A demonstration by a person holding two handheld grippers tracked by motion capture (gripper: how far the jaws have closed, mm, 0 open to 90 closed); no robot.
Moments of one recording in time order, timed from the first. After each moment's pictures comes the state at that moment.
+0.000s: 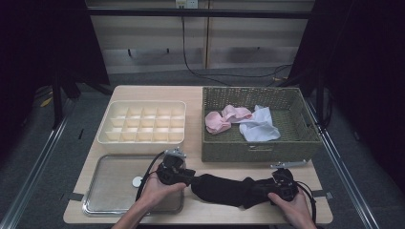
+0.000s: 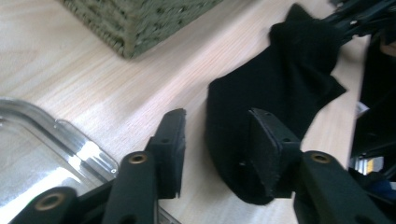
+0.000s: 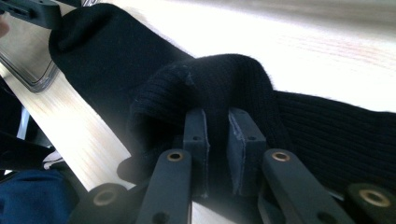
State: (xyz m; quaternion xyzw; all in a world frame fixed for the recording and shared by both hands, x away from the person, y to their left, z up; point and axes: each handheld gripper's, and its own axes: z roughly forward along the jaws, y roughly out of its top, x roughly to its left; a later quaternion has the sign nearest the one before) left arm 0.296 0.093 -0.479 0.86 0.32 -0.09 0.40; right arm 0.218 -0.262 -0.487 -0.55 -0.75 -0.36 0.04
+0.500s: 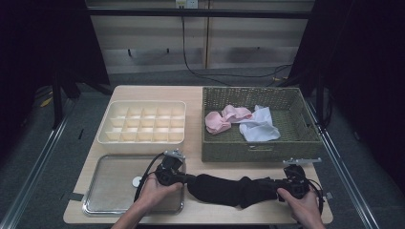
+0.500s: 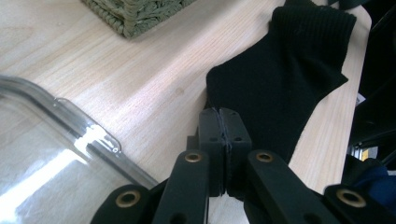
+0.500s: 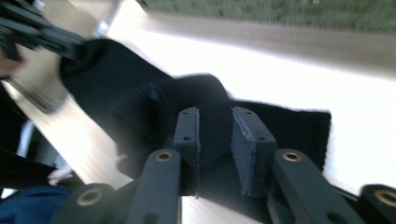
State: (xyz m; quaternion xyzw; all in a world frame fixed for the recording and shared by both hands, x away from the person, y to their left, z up) left arm 0.295 0.101 -0.480 0.86 0.31 -0.10 0.38; right arm 0.215 -0.282 -0.466 -0.56 -0.73 -0.38 0.02
